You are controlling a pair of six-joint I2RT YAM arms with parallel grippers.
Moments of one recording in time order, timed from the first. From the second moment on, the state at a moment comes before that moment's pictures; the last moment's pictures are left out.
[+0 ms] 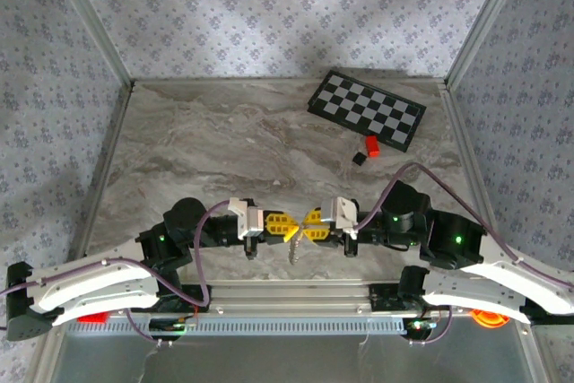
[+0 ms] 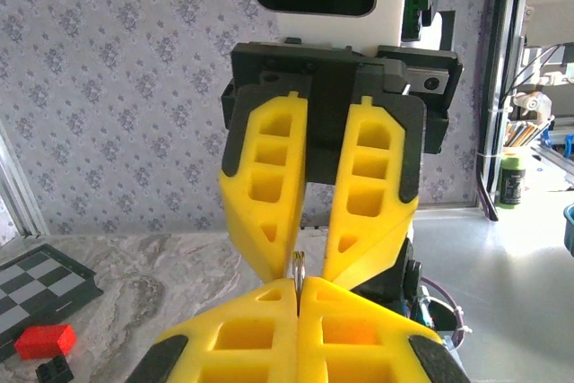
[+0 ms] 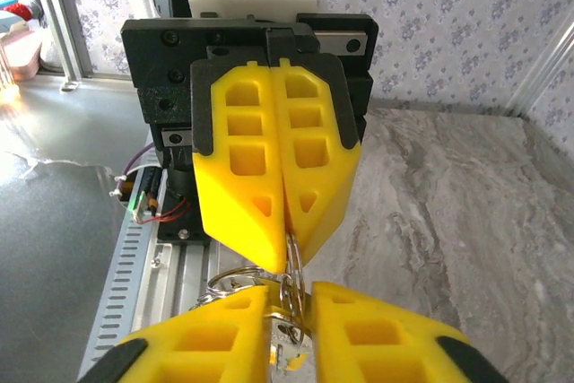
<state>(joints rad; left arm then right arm) -1.20 0.76 0.62 0.23 0.34 0.04 1.17 0.72 0.96 -0.52 -0.23 -0.25</state>
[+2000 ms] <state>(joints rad) -1.20 0.74 0.65 0.07 0.38 0.12 1.25 0.83 1.12 -0.77 -0.13 -0.30</state>
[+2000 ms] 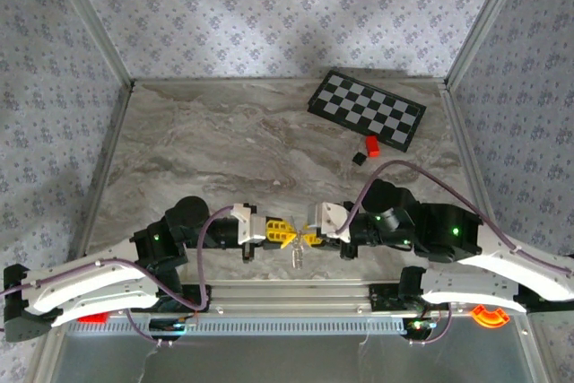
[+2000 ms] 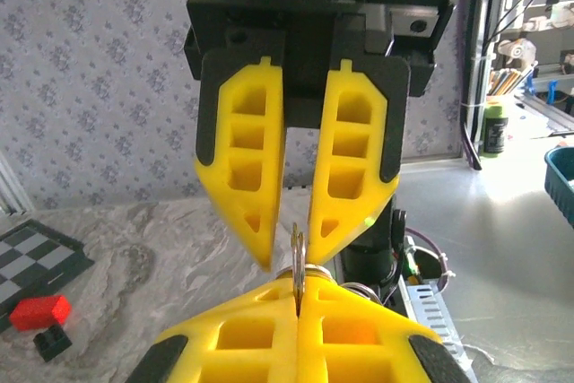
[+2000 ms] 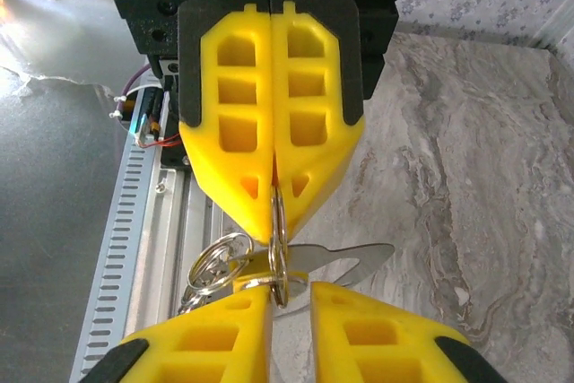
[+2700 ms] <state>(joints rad) -1.20 0.75 0.65 0.16 0.42 0.10 1.25 0.83 1.09 -0.76 -0.17 -0.28</state>
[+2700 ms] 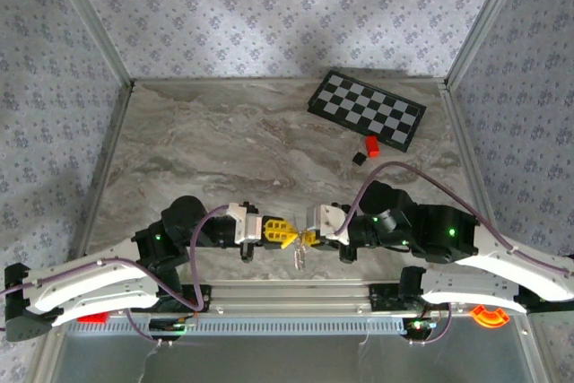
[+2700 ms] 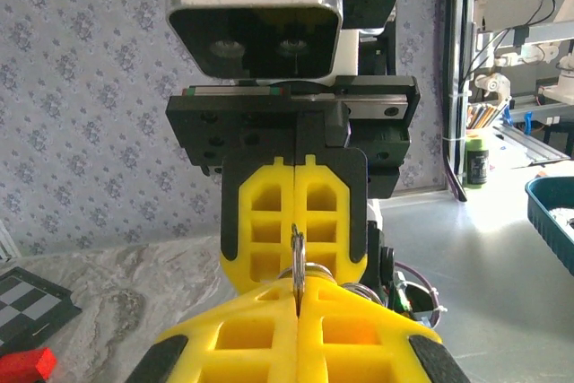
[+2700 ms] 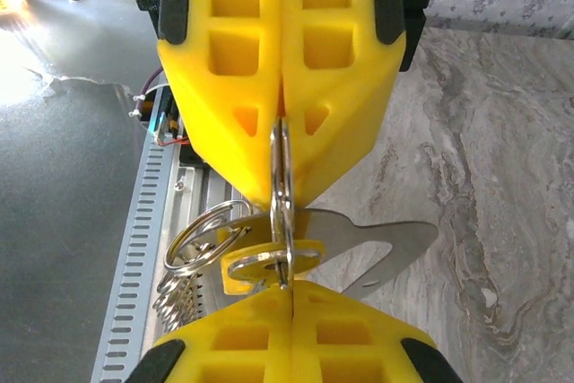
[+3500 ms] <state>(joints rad) -1.20 0.75 0.65 0.16 0.46 0.10 1.24 0.73 1.06 -0.69 -0.22 -0.26</state>
